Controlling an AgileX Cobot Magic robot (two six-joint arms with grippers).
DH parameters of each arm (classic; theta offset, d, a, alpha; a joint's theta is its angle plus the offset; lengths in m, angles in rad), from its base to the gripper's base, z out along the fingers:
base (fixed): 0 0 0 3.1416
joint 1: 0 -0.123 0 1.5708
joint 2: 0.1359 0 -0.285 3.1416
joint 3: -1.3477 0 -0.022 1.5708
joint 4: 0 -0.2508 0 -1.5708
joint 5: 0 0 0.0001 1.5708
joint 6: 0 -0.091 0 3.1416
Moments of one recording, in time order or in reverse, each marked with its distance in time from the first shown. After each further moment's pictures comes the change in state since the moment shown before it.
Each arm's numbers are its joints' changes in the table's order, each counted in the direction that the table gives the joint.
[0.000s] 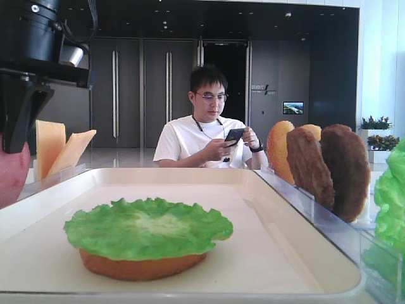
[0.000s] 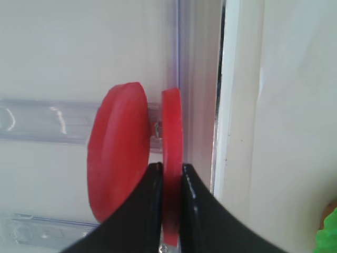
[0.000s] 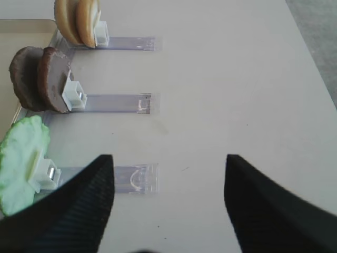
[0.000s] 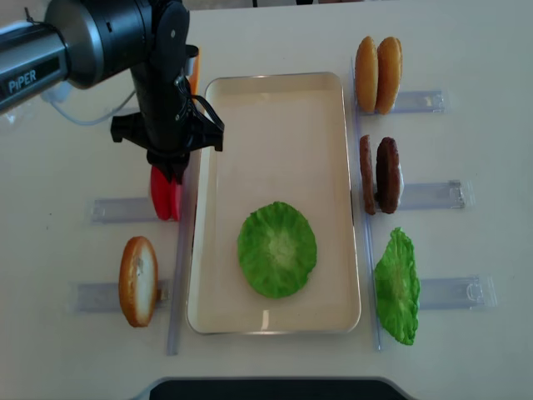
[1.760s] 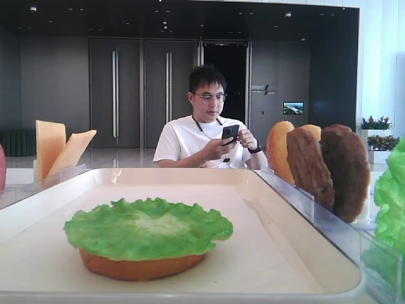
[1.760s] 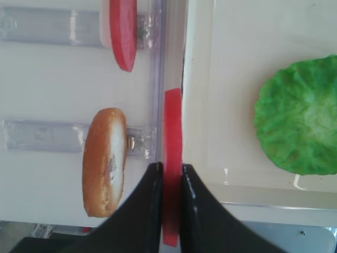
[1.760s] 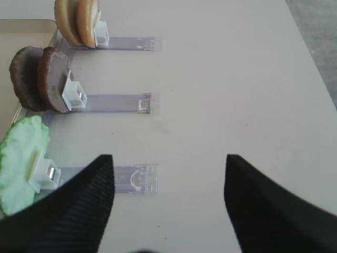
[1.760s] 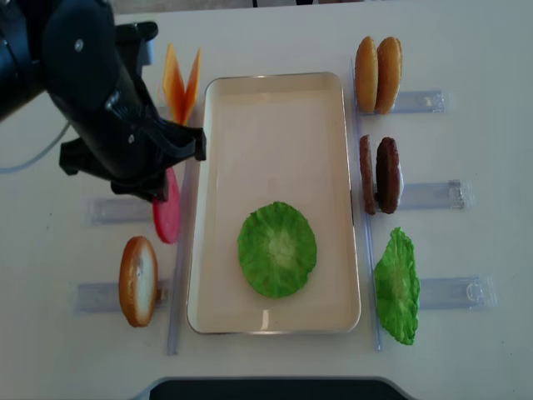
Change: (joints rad) left arm 0.147 -0.428 -0.170 0.053 -0.076 0.174; right arm 0.000 0.000 0.000 0.000 0.000 0.000
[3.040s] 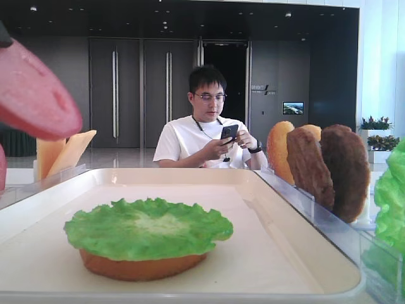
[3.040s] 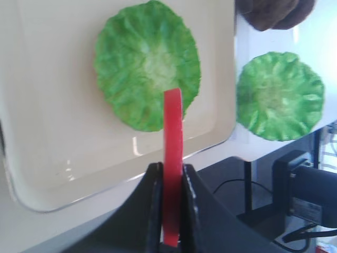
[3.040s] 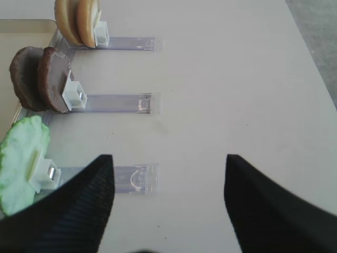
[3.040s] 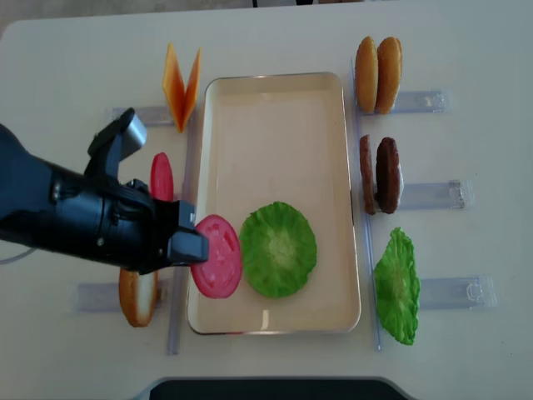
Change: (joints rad) left arm -0.260 -0.252 -0.504 0.883 0.432 -0.854; right arm 0.000 0.000 0.000 -0.001 0.000 0.000
